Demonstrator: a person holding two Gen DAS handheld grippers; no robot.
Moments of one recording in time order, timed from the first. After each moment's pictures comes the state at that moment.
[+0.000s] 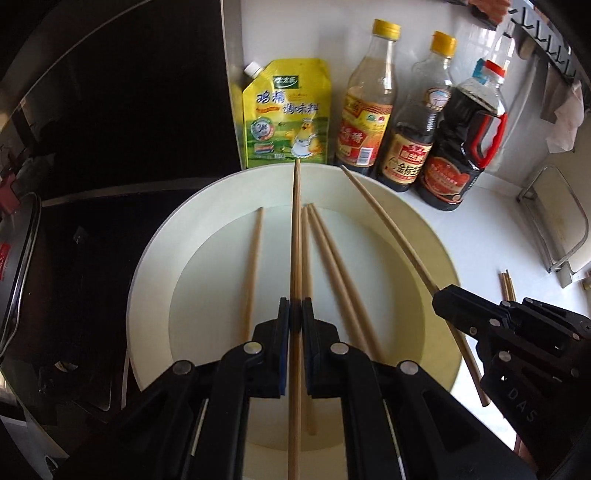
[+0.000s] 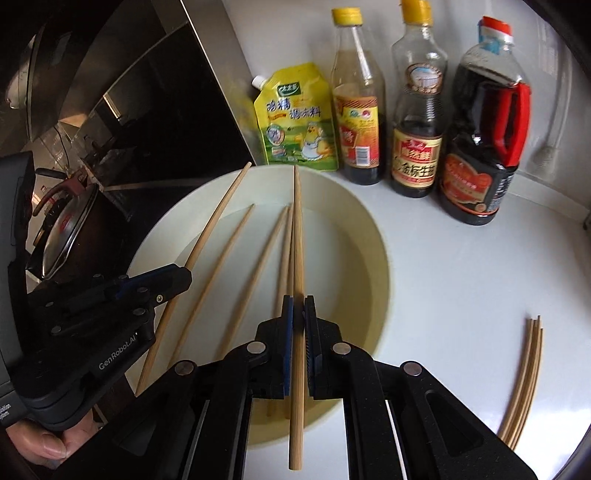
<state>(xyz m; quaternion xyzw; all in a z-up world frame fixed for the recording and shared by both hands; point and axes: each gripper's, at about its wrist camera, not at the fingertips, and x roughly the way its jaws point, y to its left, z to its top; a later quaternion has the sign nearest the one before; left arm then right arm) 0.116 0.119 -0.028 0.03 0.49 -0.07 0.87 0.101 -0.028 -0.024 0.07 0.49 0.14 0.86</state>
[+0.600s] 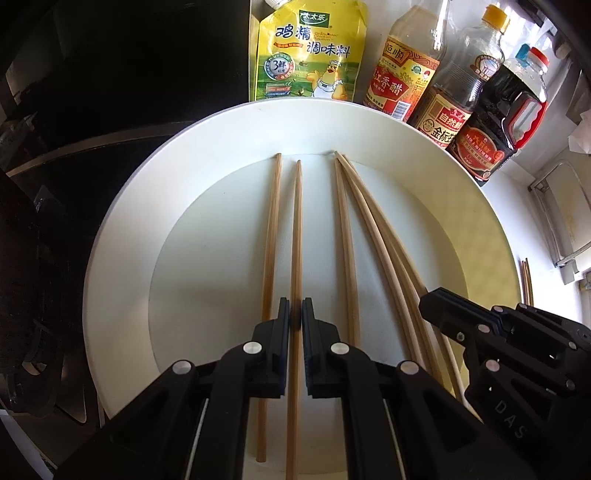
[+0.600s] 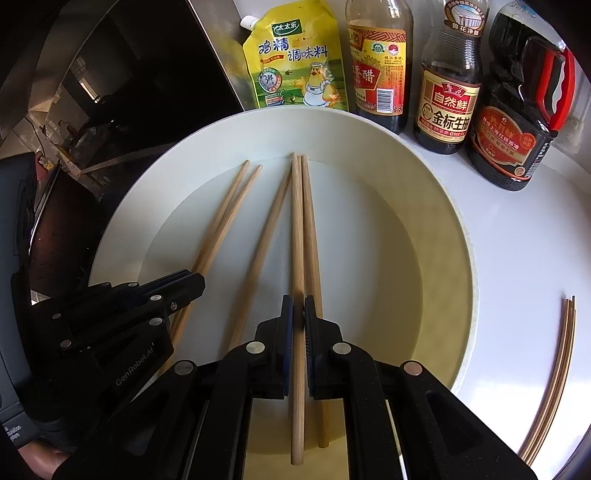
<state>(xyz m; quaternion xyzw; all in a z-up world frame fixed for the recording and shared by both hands) 0.142 0.146 -0.079 -0.01 0.54 -0.09 0.83 0.126 0.007 -0.064 0.07 0.54 0.12 0.83</state>
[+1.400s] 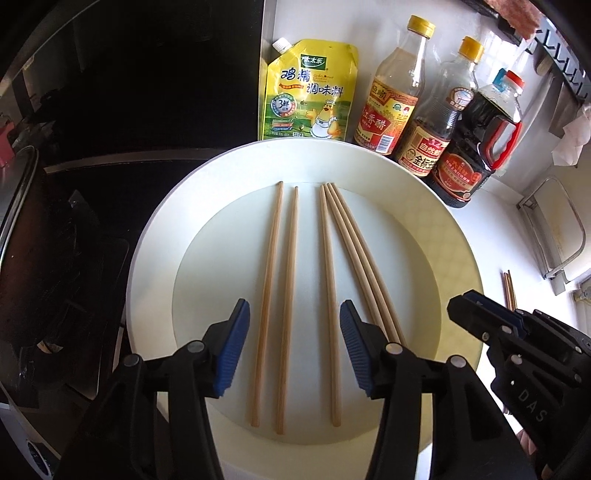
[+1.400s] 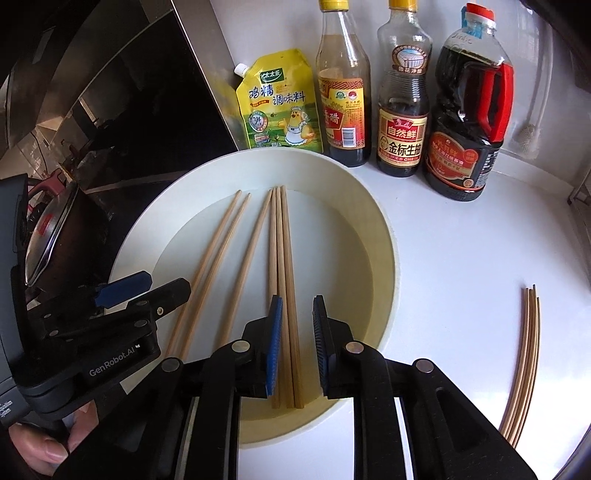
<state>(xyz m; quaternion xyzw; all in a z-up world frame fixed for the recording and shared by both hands) 0.108 0.143 -0.043 -0.01 0.50 -0.08 0.86 0.082 -0.019 -0.026 0.07 0.49 0.09 0.86</state>
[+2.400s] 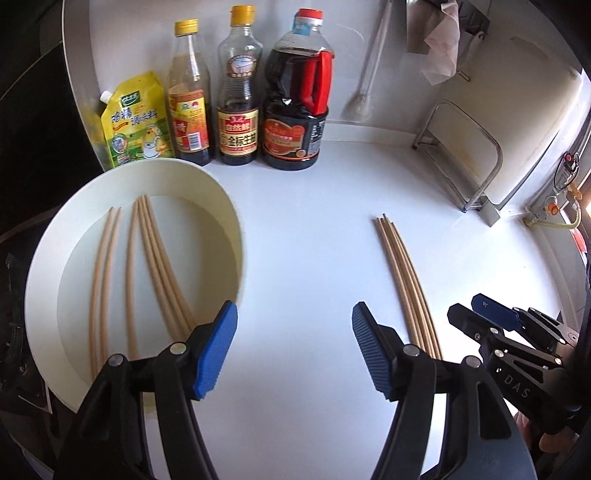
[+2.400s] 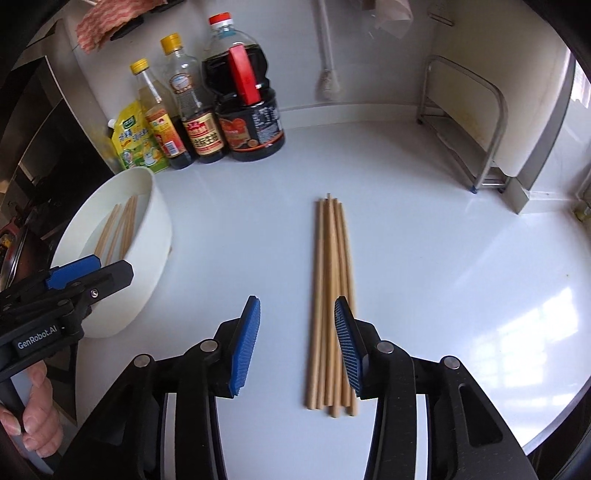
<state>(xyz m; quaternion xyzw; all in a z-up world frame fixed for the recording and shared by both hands) 0.026 -0.029 -0.025 0.06 0.48 -0.22 0.85 -0.048 -0.213 -0.028 0.13 0.48 -0.06 0.86</state>
